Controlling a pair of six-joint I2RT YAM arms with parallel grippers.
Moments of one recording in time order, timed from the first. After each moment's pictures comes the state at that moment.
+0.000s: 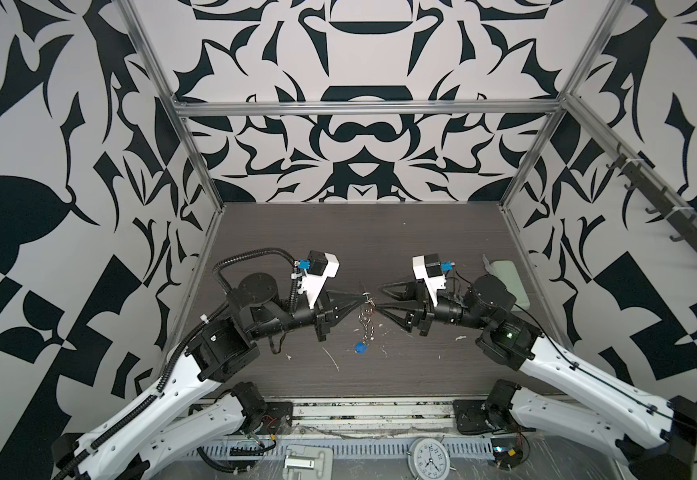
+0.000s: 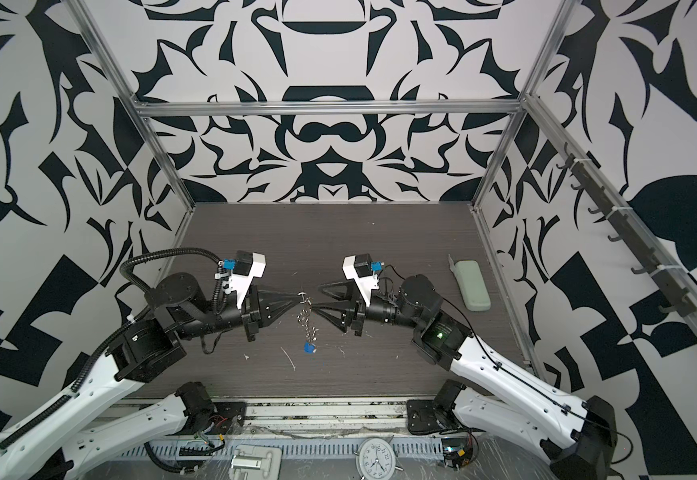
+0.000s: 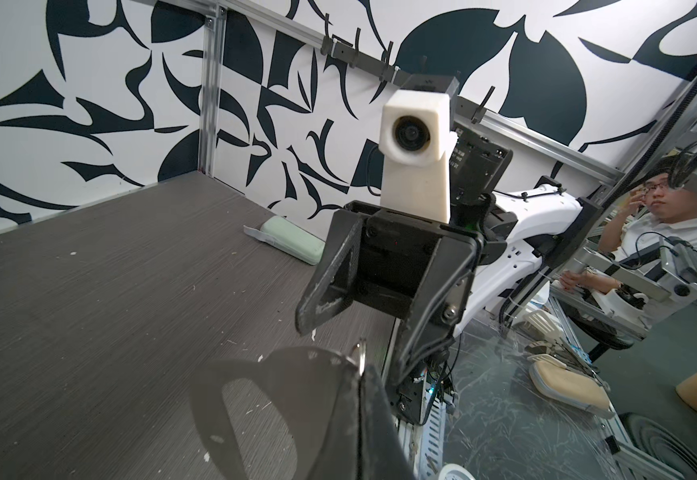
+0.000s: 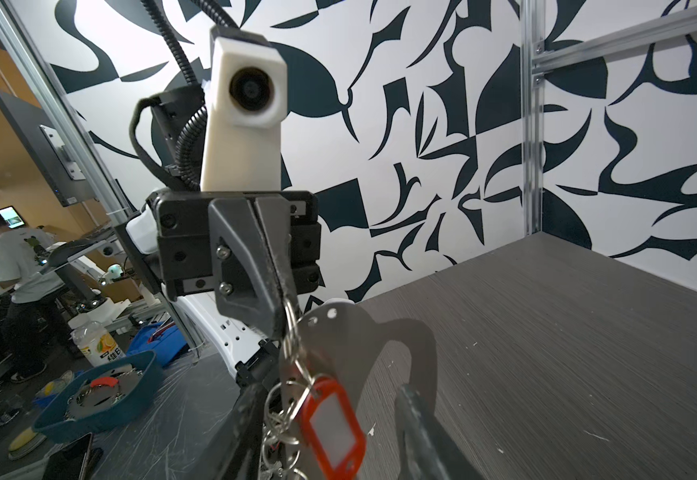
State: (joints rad) left arm -0.88 0.76 0.93 -0.24 0.45 -0.31; right arm 0.83 0.89 0.74 0.24 -0.59 0.34
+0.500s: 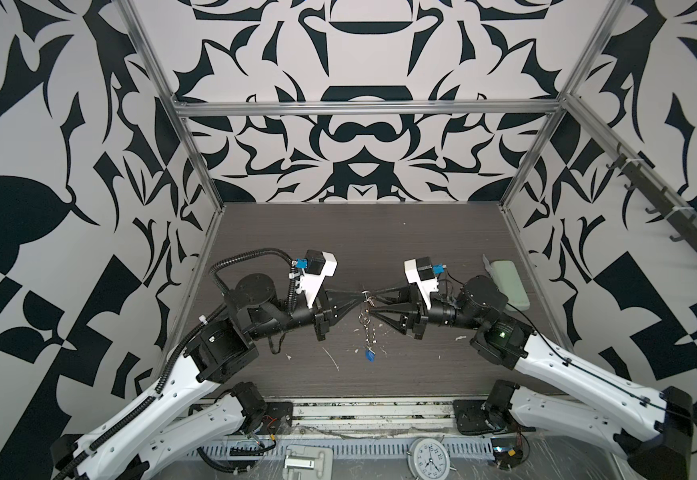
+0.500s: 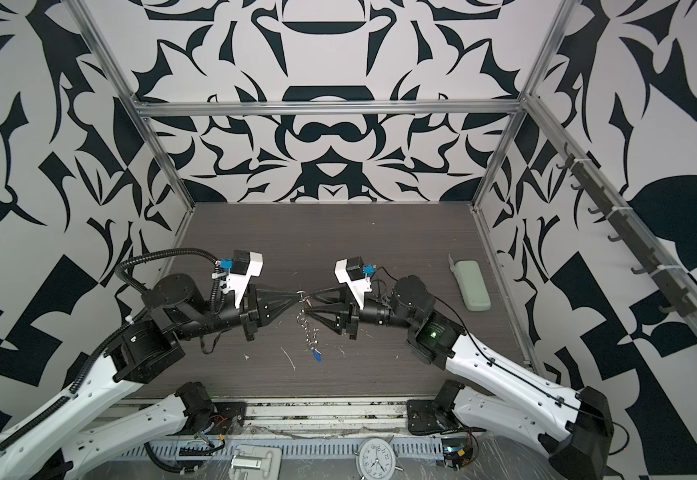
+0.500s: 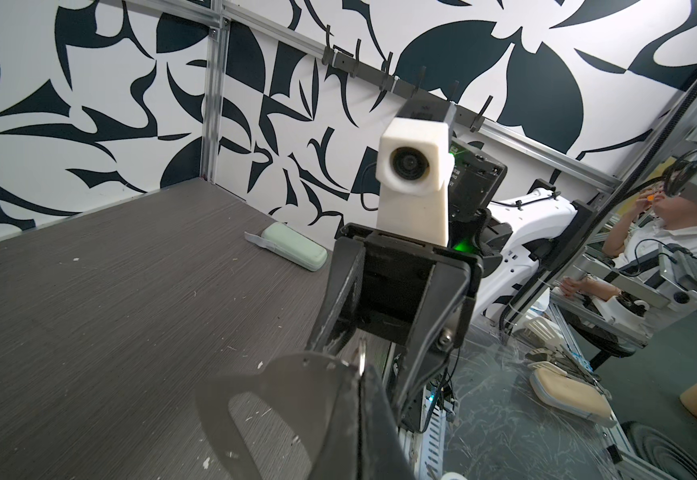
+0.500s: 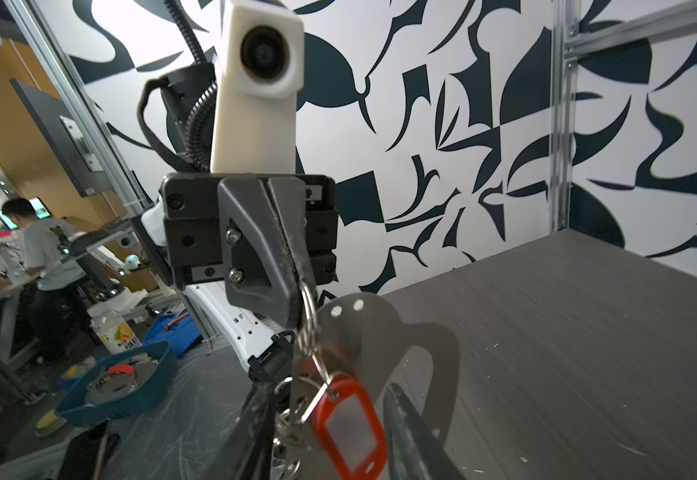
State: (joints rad) left arm -0.88 0.75 0.93 -0.24 0.44 -0.32; right arm 0.87 0.92 0.74 0.26 -0.60 0.34
